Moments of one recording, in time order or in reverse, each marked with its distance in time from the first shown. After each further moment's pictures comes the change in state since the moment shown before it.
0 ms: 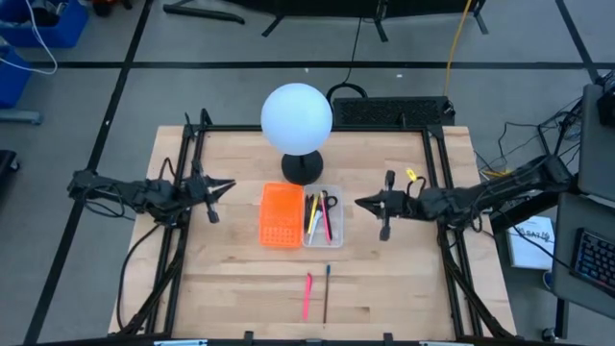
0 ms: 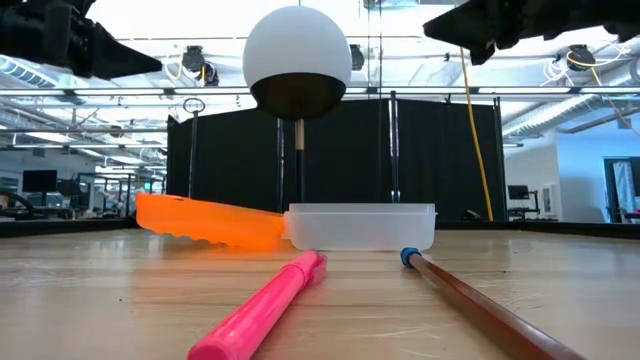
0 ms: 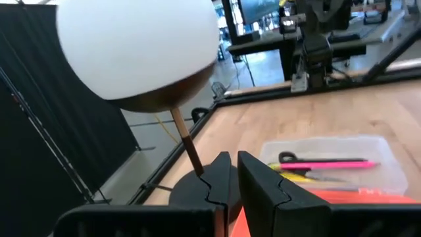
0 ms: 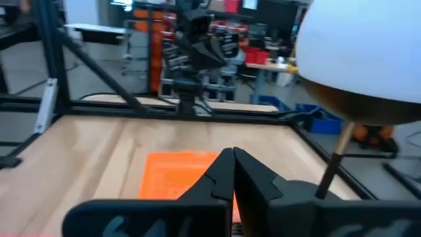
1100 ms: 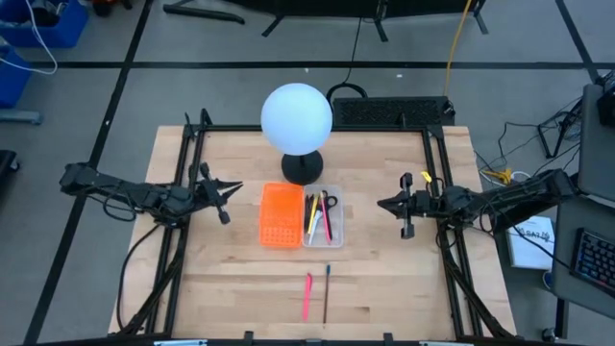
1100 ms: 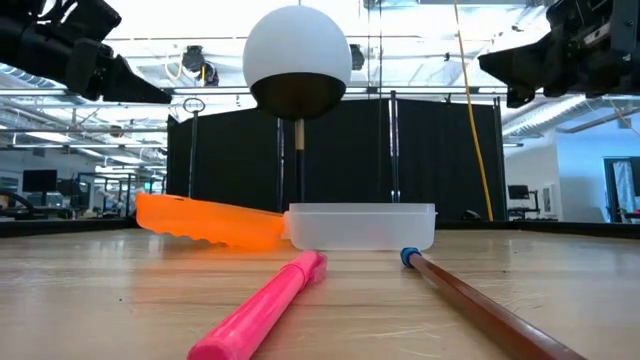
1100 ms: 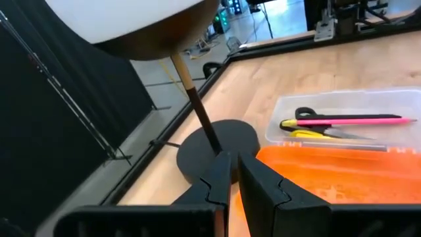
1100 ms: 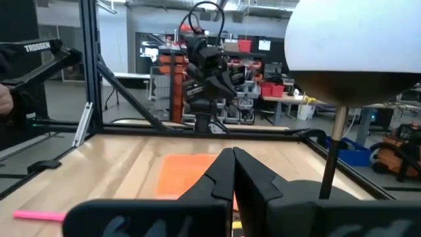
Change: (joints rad) left arm 0.000 0.217 -0.001 0.000 -0.105 -0.115; right arm -0.101 -0.424 -0.402 0.167 -0.218 0.003
